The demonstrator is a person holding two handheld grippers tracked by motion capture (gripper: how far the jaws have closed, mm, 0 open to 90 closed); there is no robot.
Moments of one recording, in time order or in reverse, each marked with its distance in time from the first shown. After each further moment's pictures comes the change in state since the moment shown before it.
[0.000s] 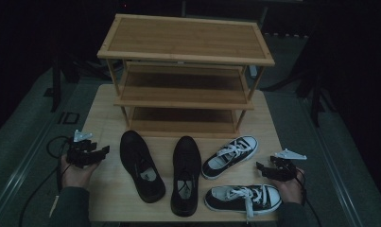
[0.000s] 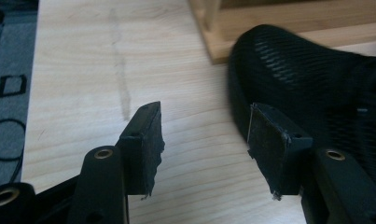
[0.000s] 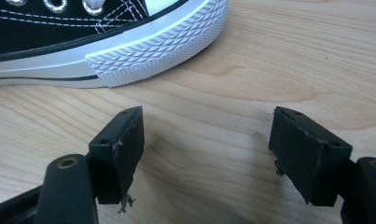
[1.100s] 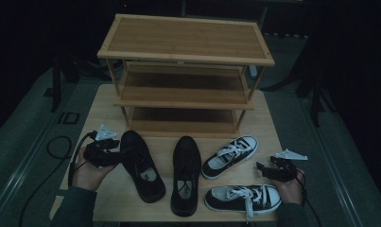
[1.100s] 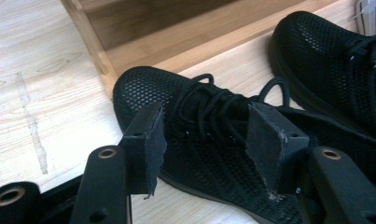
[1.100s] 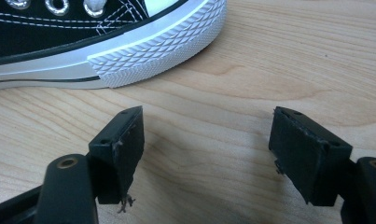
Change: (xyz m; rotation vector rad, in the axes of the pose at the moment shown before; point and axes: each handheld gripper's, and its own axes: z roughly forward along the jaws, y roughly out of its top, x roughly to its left) left arm -0.073 0.037 -0.032 0.027 -0.146 0.219; right arm 0.000 -0.001 -0.001 -0.004 0.006 0.019
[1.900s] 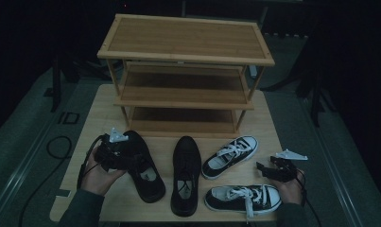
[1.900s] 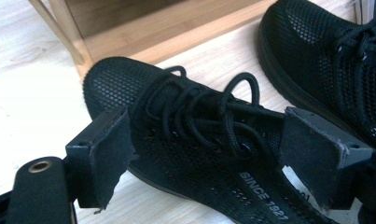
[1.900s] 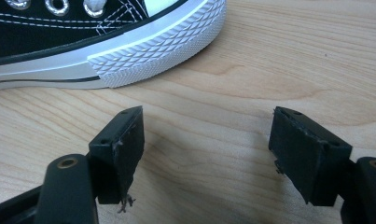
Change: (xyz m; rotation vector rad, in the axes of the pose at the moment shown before) left arm -0.025 0.004 0.012 0.062 0.007 -0.004; right arm 0.000 0.000 0.000 -0.001 -0.001 0.001
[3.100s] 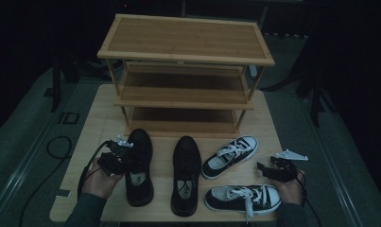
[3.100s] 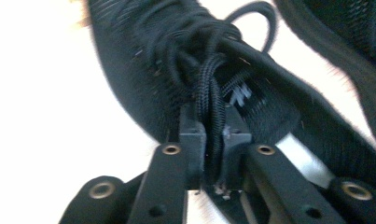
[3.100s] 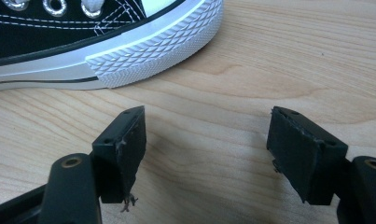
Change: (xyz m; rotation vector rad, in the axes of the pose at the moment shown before) left arm -0.001 -0.010 0.012 0.206 0.005 0.023; right arm 0.000 -0.001 -0.001 -0.003 -0.006 0.005
